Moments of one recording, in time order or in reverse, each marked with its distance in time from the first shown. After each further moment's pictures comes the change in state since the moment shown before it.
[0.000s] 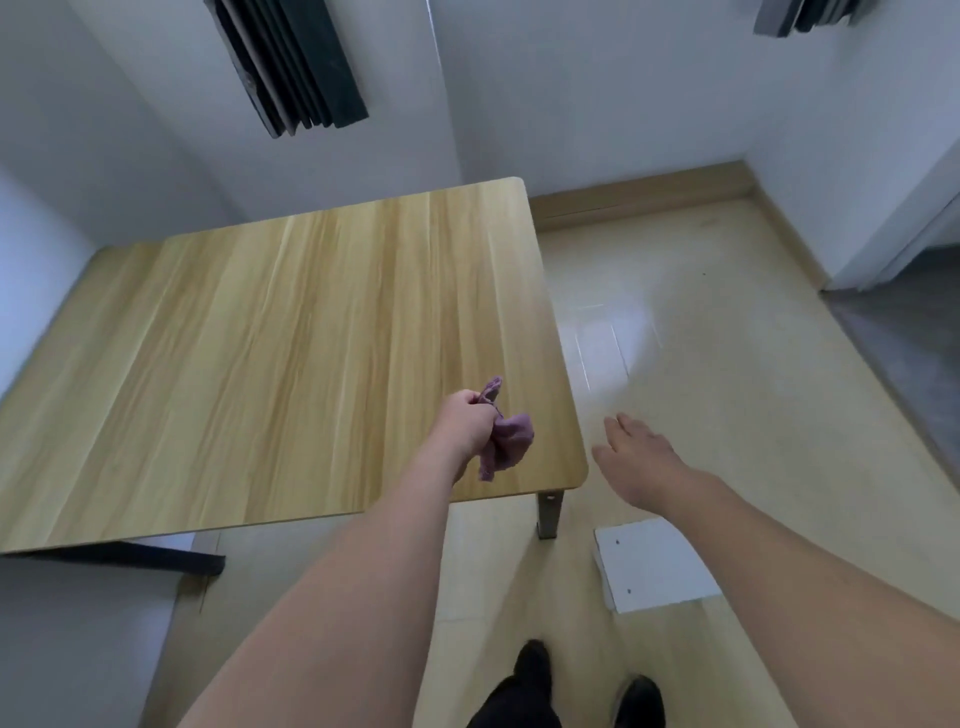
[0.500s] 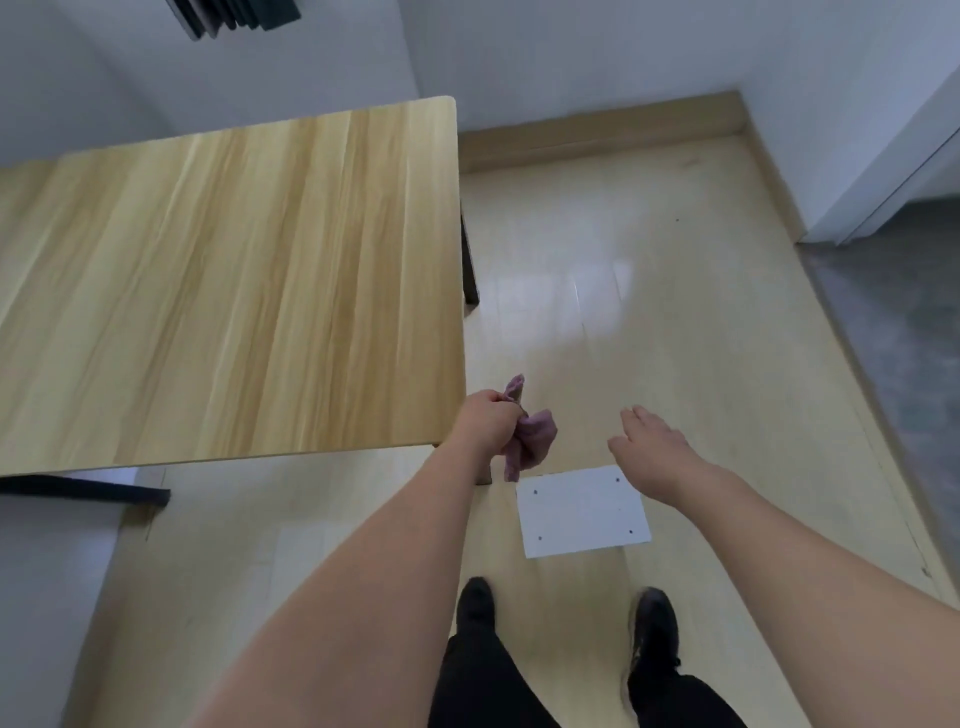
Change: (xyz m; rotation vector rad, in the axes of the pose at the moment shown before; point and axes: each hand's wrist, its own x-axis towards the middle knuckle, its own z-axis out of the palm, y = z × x) left_hand 0.007 0.019 0.209 -0.070 -0.036 -0.128; right_hand 0.013 0.204 -0.005 0.012 -0.070 0.070
